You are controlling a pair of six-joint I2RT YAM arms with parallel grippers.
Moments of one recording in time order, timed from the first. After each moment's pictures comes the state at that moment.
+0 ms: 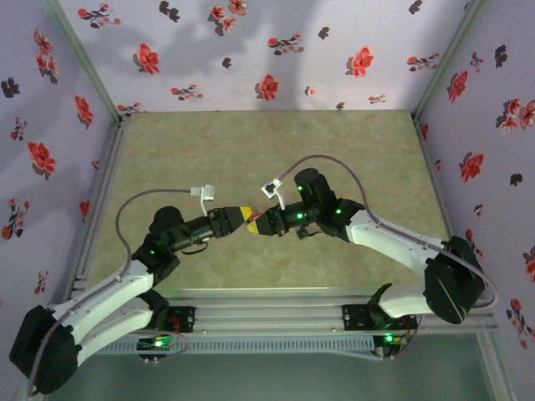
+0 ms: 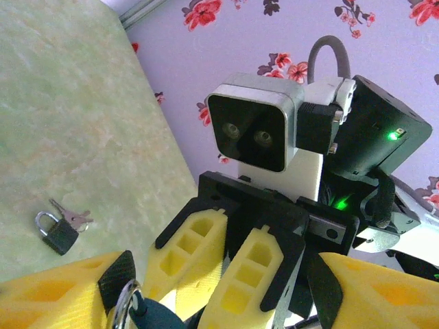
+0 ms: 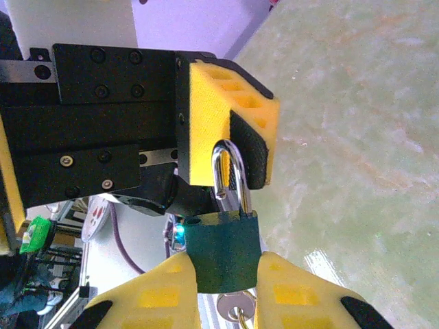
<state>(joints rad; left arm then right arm) -0.67 0.84 0.39 0.43 0.50 -1.03 0.78 1.34 0.88 -0.09 -0.81 0.47</state>
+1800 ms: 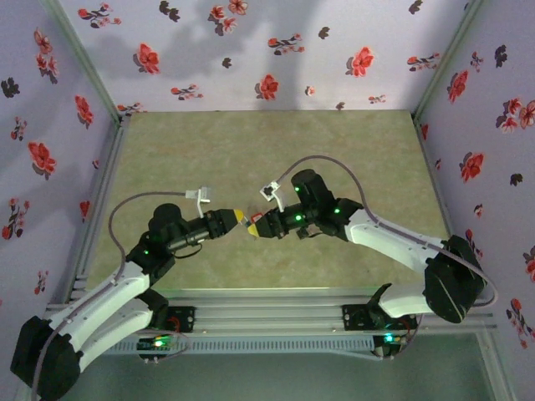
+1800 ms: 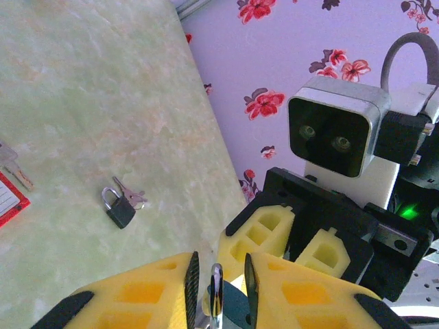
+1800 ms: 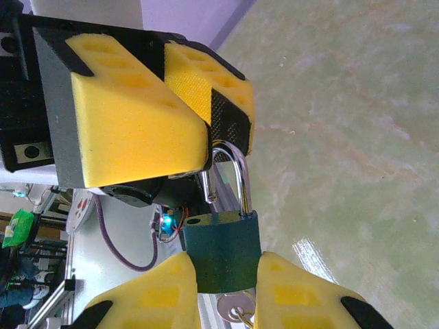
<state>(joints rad) -0.61 0.80 0.41 0.22 0.50 -0.97 0.80 1.35 0.91 -0.17 -0.77 0.42</state>
